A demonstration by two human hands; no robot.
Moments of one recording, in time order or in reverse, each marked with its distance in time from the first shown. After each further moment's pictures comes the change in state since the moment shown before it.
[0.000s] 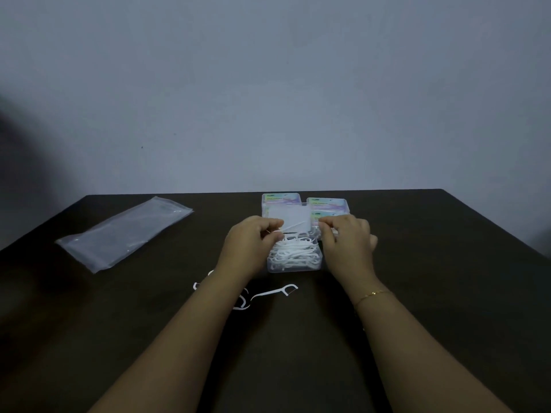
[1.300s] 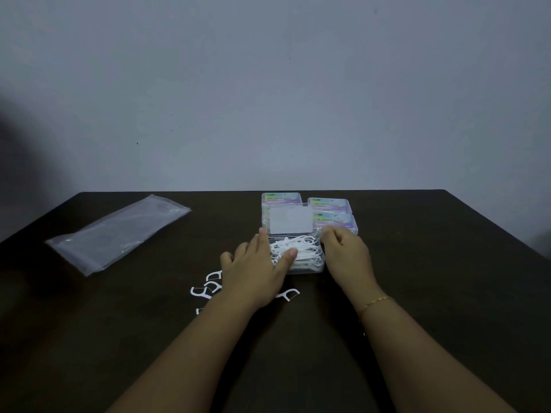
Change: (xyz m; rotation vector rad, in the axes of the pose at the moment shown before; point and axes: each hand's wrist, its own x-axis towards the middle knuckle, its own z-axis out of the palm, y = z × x) left_hand -0.015 -0.013 0.024 0.559 -0.256 -0.150; right_hand -0.001 0.003 0.013 0.312 -0.131 0.201
